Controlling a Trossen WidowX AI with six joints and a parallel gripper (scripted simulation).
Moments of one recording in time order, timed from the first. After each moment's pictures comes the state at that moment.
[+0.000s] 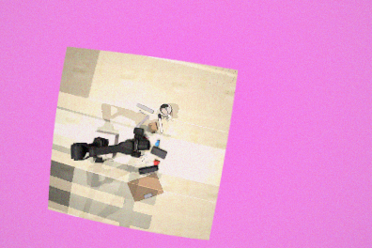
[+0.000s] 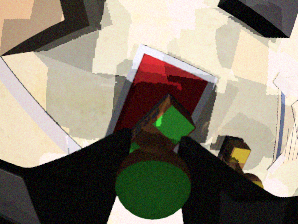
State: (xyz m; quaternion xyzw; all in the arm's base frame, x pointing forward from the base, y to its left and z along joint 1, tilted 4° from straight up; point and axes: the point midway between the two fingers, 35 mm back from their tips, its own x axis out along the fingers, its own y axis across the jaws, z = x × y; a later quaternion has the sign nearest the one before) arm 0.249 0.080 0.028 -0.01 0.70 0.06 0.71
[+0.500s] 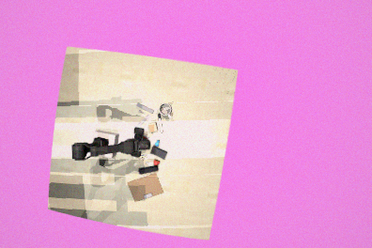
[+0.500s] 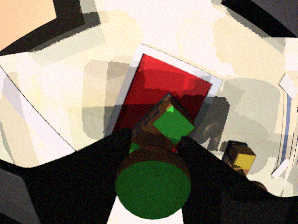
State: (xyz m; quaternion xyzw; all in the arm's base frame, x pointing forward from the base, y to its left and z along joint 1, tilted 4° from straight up) arm 0.249 0.081 0.018 -0.01 0.70 0.06 0.71
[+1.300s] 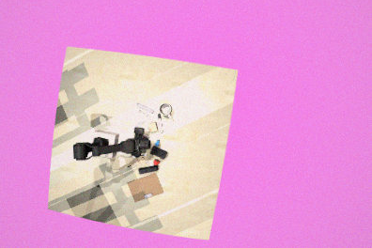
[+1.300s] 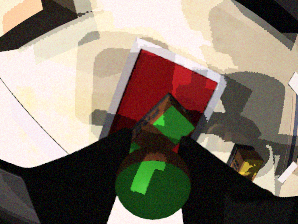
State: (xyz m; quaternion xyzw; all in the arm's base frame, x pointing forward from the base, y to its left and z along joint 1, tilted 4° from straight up) arm 0.246 0.081 0.005 -0.01 0.70 0.06 0.71
